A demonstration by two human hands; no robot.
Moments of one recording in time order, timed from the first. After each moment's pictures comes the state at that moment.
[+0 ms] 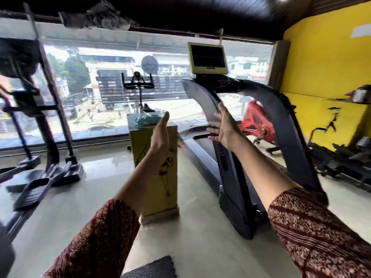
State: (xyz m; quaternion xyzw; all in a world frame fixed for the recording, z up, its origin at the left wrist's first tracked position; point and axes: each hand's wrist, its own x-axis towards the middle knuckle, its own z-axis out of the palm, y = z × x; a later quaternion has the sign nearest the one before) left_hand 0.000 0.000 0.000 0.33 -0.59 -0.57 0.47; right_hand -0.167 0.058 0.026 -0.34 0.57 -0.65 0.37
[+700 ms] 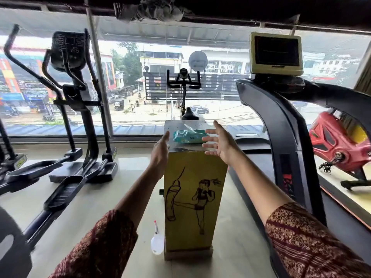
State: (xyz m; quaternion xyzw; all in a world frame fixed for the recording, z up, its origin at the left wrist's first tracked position) left_hand -0.022 -0.381 -0.037 0.45 -0.54 -0.52 0.49; right_hand -0.195 -0.363 -0.008 -0.42 0.57 -0.55 0.44
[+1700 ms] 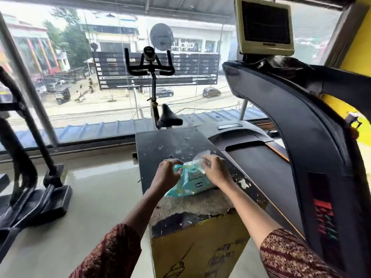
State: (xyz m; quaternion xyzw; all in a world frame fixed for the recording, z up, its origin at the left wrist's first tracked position) left_hand -0.131 -0.820 -0.135 0.41 -0.82 -0.25 0.29; right_hand -0.287 -0.761 -0.138 -0.53 0.76 -0.36 0.04
